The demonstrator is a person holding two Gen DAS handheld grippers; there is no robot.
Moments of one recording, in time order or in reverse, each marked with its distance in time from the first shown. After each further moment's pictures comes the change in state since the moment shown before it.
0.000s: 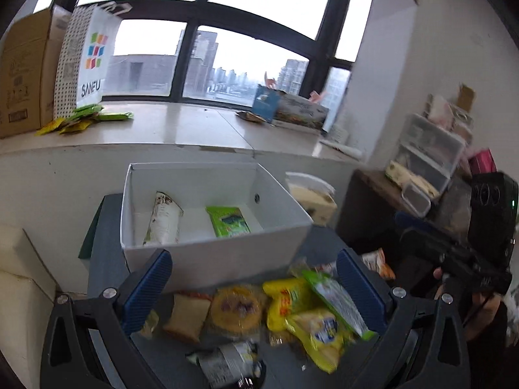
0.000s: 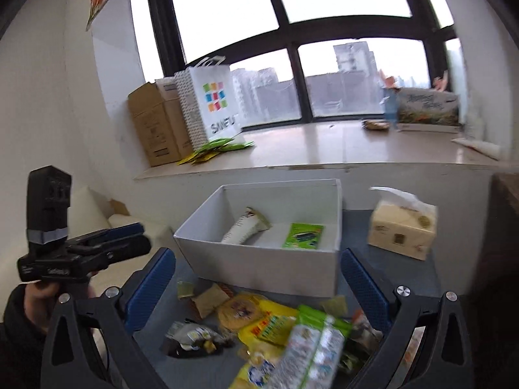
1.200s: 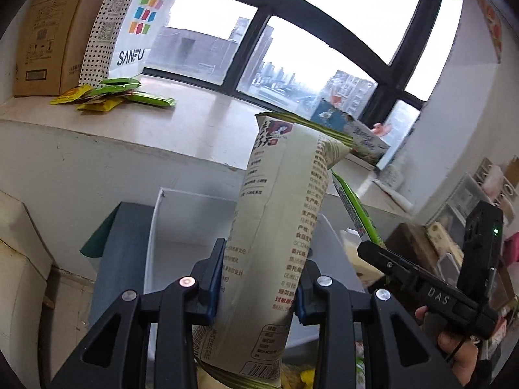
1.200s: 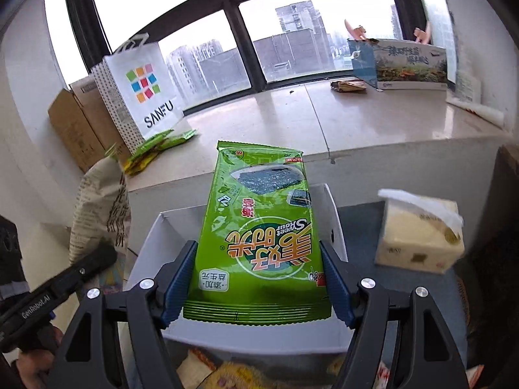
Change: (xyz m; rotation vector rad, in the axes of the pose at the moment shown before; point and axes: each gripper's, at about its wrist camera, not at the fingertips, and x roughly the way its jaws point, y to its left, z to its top) left arm 0.108 0.110 0.102 -0.273 0.010 0.118; right arm 0.182 -0.029 0.090 0.177 0.180 -0.167
